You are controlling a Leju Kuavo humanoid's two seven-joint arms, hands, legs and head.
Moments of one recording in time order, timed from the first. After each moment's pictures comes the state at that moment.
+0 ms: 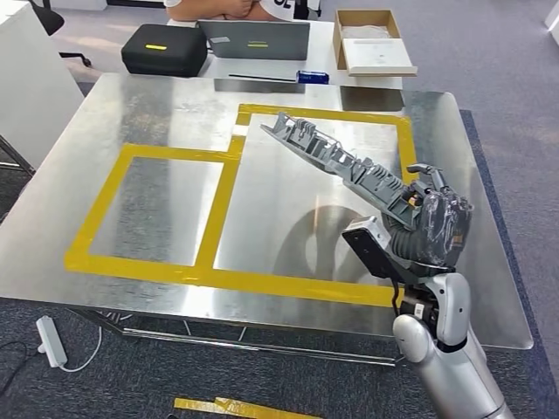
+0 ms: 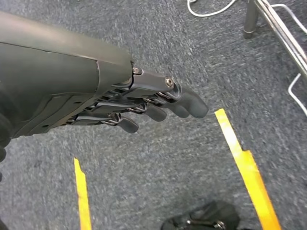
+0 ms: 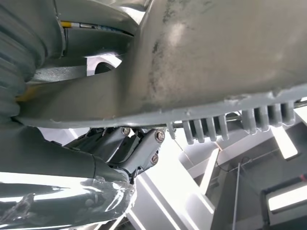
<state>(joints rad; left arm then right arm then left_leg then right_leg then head) -0.06 -0.15 1.09 -0.21 -1.41 0.11 -0.46 -0.24 -0.17 0.35 -1.69 1.12 -0.53 0.04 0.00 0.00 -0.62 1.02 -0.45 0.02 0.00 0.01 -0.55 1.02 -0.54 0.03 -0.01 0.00</state>
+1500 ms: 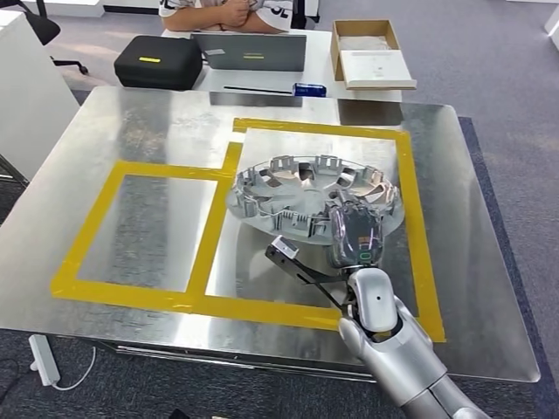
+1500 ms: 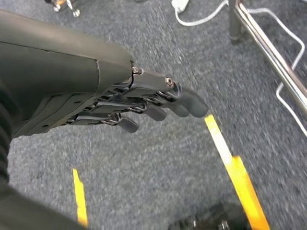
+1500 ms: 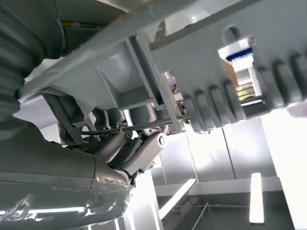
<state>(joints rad) -0.09 -0.16 1.05 -0.21 -1.41 0.11 -0.36 -0.37 -0.06 0.56 -1.31 1.38 -0.40 0.20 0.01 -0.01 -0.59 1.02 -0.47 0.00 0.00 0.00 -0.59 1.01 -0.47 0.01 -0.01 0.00</state>
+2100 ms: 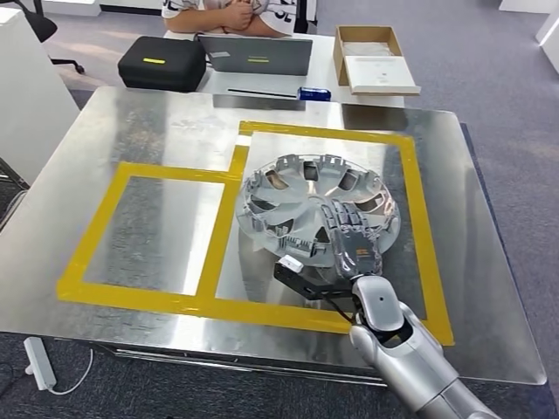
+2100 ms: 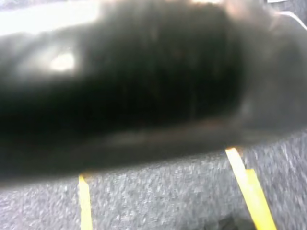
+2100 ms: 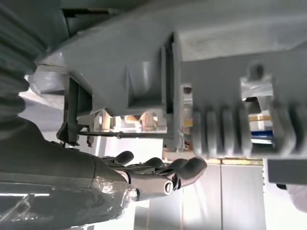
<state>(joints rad) -0.06 -0.15 1.04 -0.21 -1.36 0.13 -0.36 -0.36 -0.15 0.61 -1.31 1.24 -0.14 0.19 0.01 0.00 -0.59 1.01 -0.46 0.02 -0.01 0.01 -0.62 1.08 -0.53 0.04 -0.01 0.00</state>
